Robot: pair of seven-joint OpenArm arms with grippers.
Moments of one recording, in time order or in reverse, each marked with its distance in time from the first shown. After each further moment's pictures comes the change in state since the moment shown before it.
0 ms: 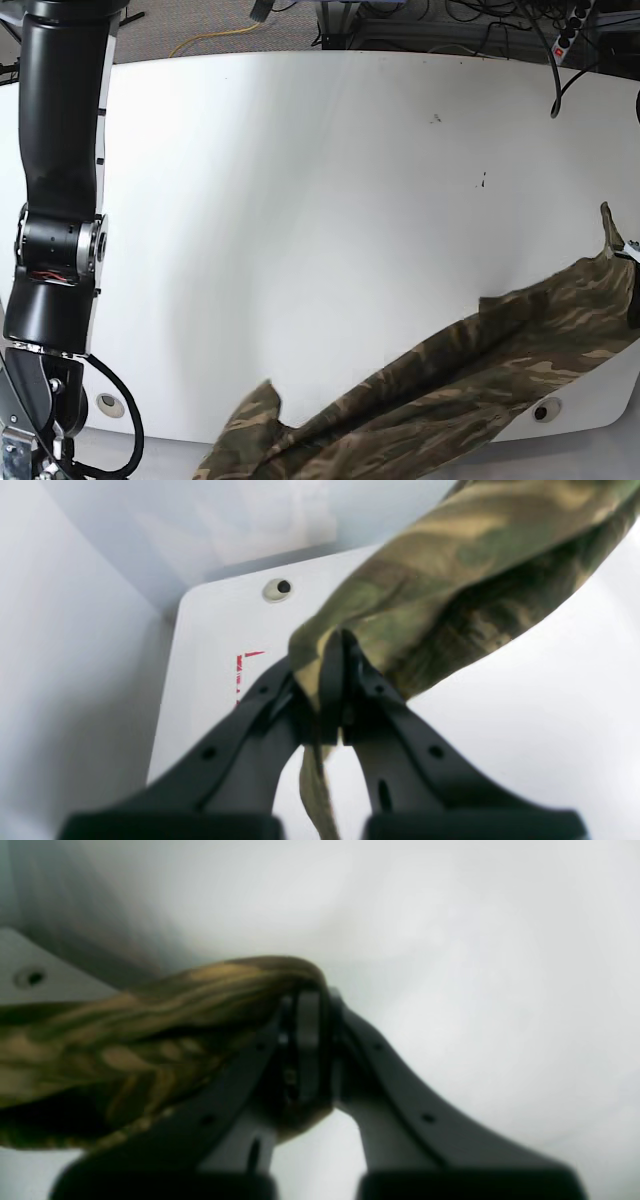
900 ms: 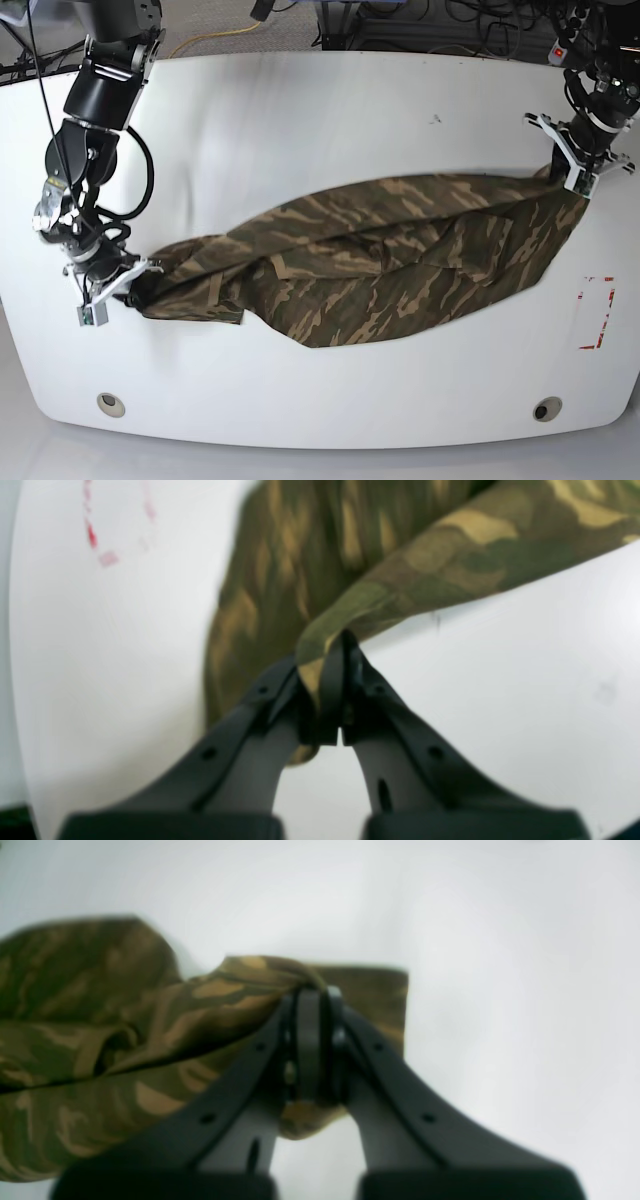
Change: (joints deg) left arm 17.8 24.9 3.7 -0.5 32.4 -17.6 0.2; right arm -57.4 -2.1 28.6 19.5 3.5 -0.5 -2.0
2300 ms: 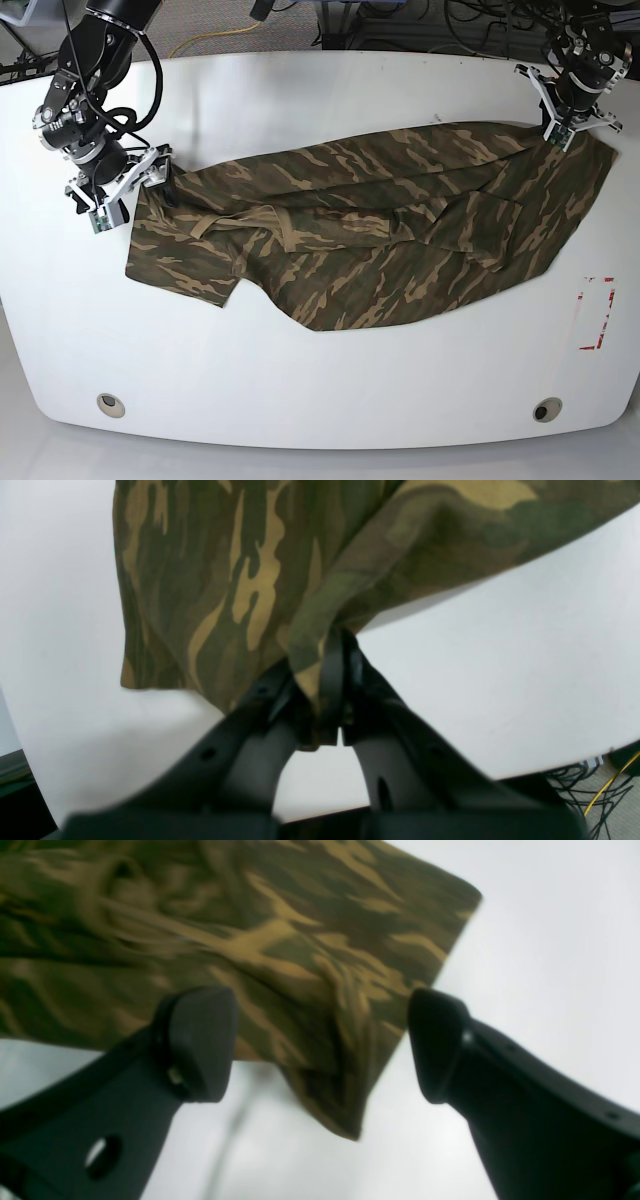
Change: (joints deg) left arm 0.6 17.1 -11.6 -2.3 23.0 -19.3 -0.4; right arm -21.6 -6.3 10.3 25.2 3.0 13.2 -10.7
